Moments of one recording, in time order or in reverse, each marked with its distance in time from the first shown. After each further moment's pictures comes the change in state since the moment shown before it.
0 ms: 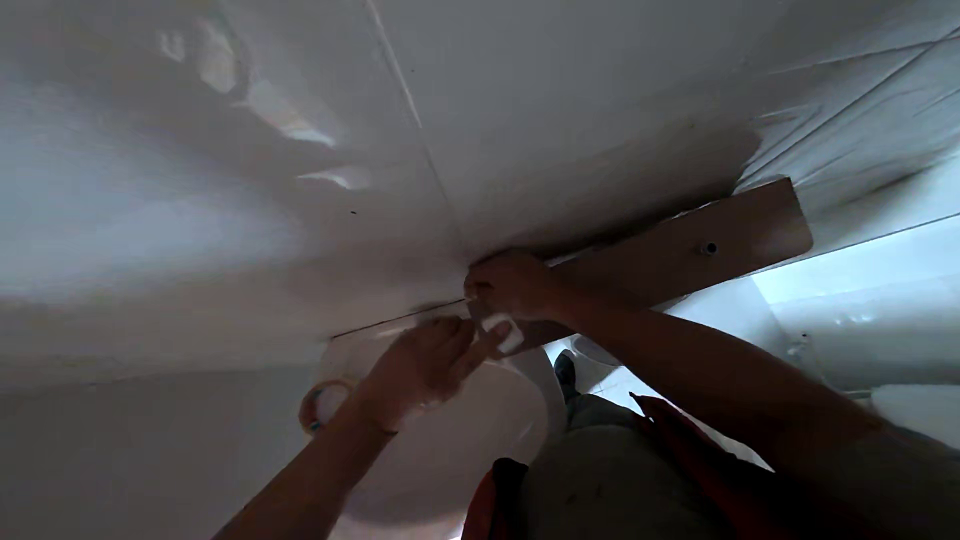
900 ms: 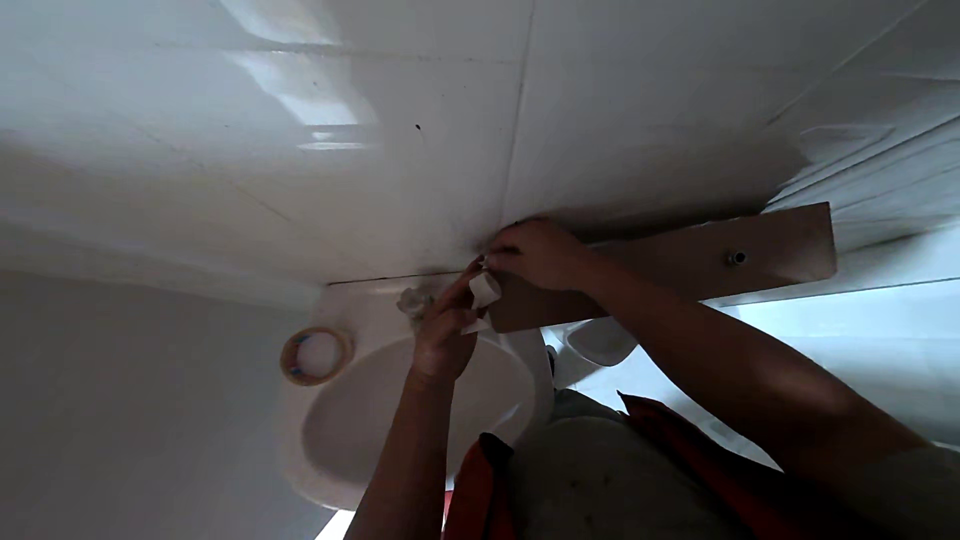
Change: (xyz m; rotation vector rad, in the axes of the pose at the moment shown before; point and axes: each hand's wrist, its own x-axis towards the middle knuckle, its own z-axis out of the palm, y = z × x) left_hand -0.008 0.039 0.085 -1.800 0.730 -0.830; right_hand 0.006 -0.005 -0.012 -0.012 -0.120 0.052
